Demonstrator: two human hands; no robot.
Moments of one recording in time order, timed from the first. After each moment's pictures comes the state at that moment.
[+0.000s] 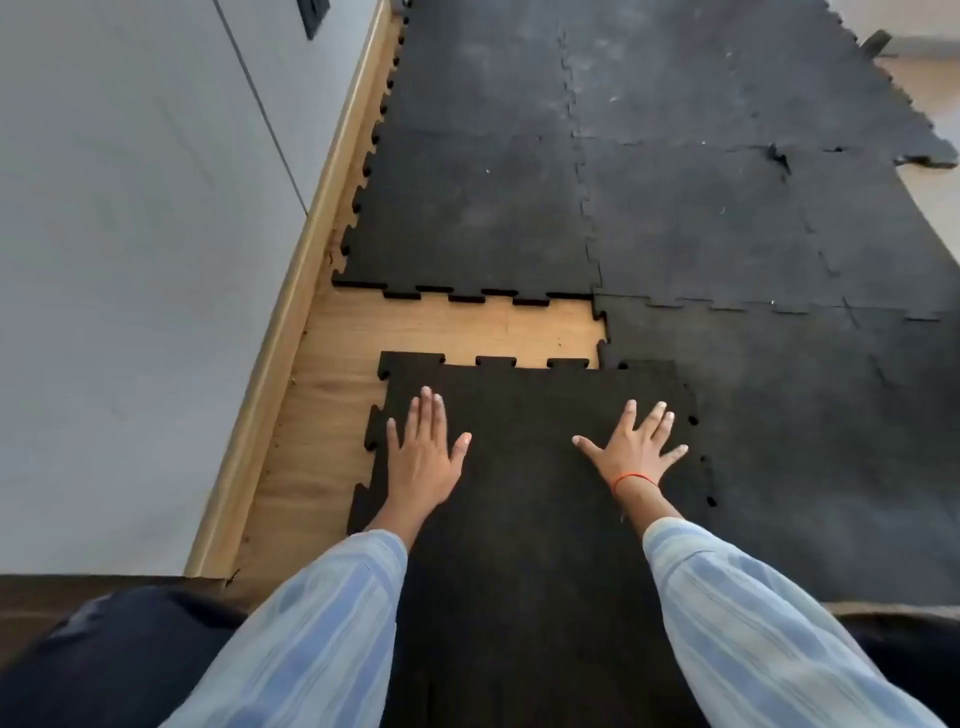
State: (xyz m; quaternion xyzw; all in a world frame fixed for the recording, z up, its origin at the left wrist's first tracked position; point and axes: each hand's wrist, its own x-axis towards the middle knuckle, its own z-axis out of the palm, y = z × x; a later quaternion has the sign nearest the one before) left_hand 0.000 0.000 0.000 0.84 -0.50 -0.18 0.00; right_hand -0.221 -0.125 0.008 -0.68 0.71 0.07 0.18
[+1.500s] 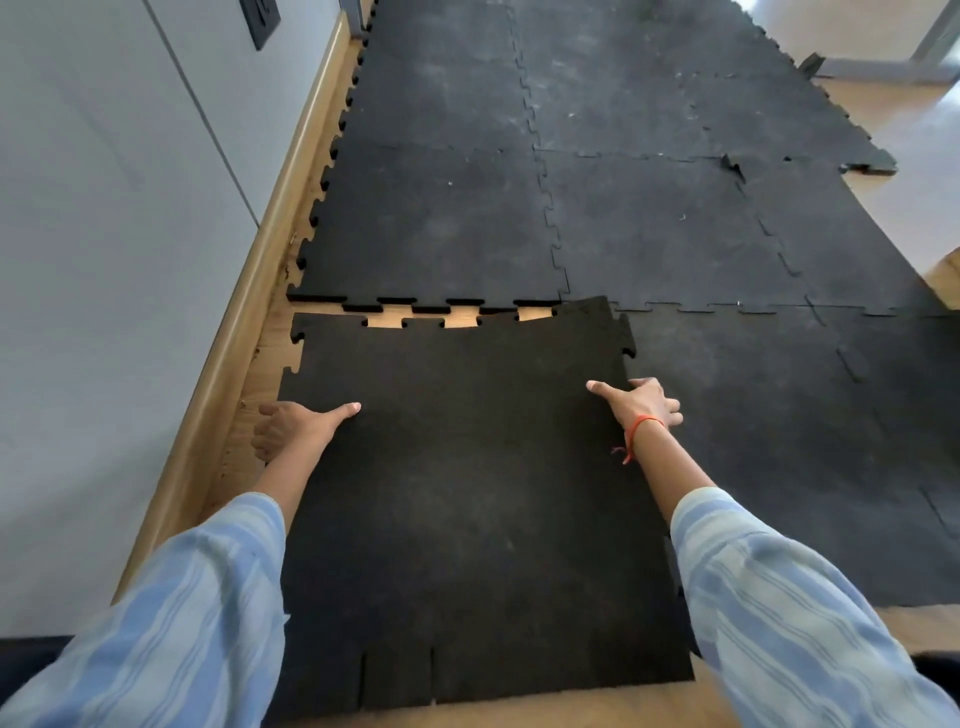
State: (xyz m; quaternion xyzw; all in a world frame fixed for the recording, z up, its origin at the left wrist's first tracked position) left_hand 0.109 -0.037 0.000 0.96 -0.07 -0.23 0.16; right_hand -0.229 -0.200 0.037 -0.48 0.79 -0.13 0.37
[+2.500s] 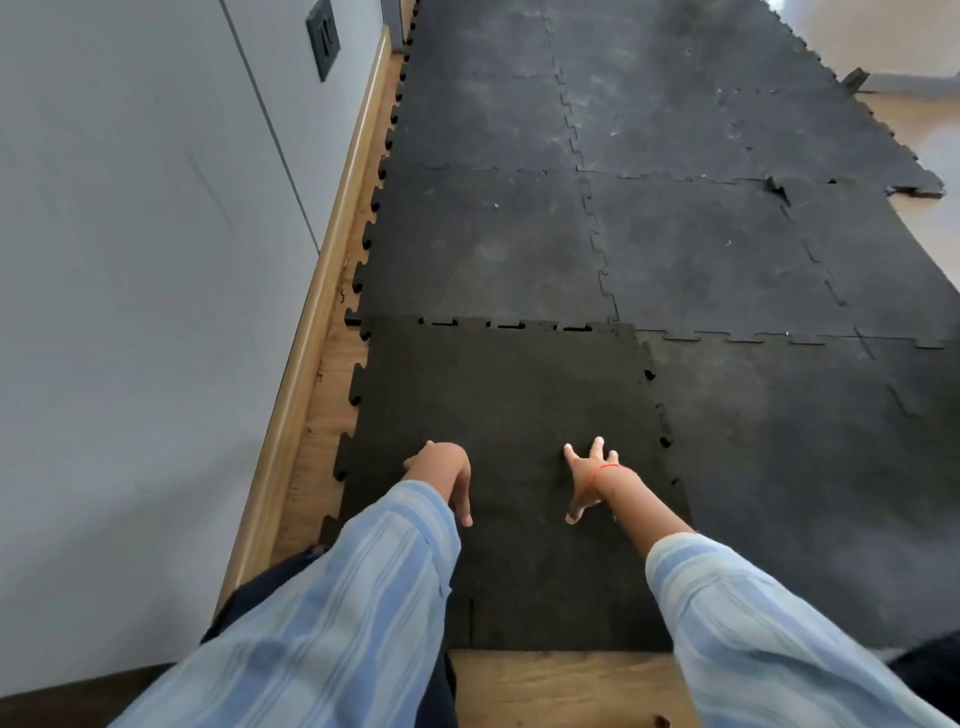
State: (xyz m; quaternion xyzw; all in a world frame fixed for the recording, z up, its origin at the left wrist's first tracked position) left_hand 0.057 -0.074 0.027 0.74 -0.44 -0.44 -0.27; right_hand -0.132 -0.143 0.025 -0.71 0.52 0.39 0.25
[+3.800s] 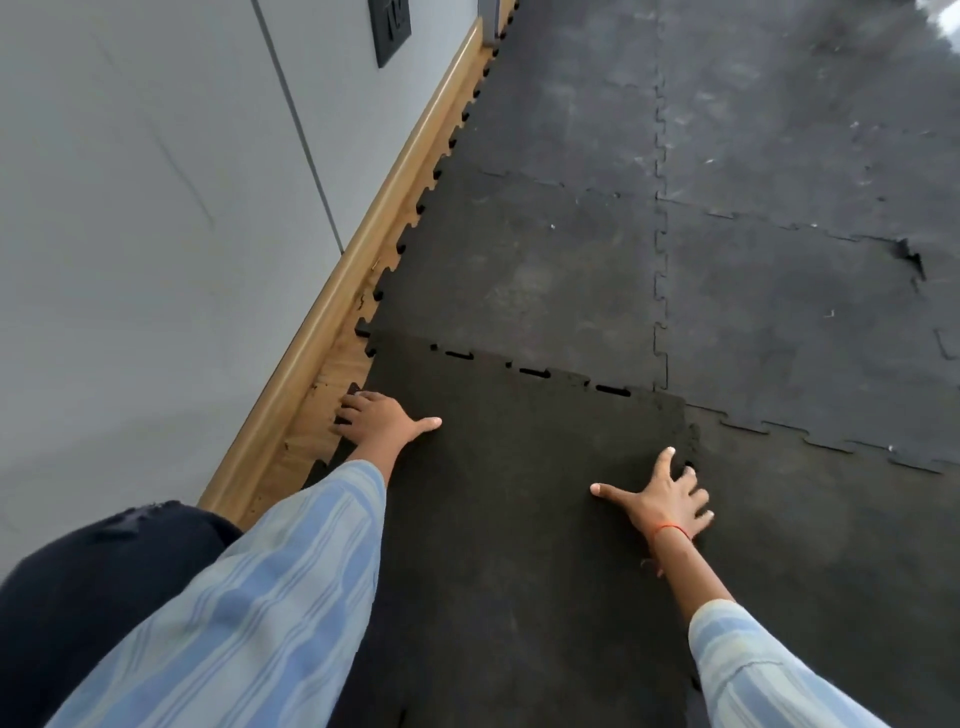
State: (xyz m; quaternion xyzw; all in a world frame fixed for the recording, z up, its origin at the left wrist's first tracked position) left_hand 0.148 -0.152 -0.010 0.95 -0.17 -0.27 -0.04; right_hand -0.155 -0.266 -0.013 -0.65 0.71 0.08 0.25
